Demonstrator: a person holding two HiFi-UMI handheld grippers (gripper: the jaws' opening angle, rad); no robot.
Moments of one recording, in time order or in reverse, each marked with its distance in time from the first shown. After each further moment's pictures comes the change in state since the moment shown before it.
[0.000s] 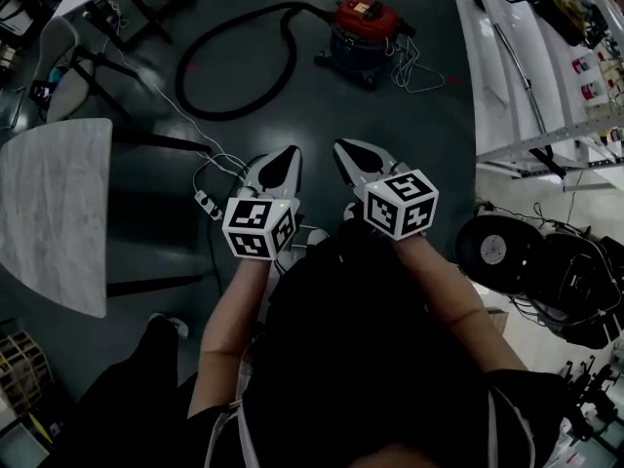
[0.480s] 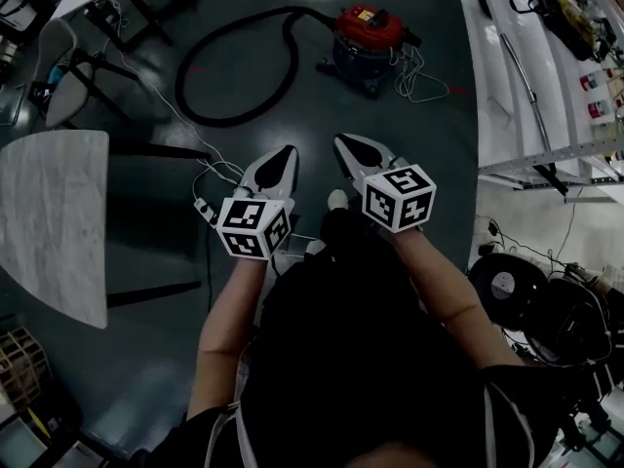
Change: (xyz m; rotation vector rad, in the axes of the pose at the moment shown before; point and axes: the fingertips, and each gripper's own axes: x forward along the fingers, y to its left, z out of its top) left arm 0.054 0.028 0.020 -0.027 -0.028 0.002; right arm 0.049 -0.054 0.027 -0.001 -0.002 0.003
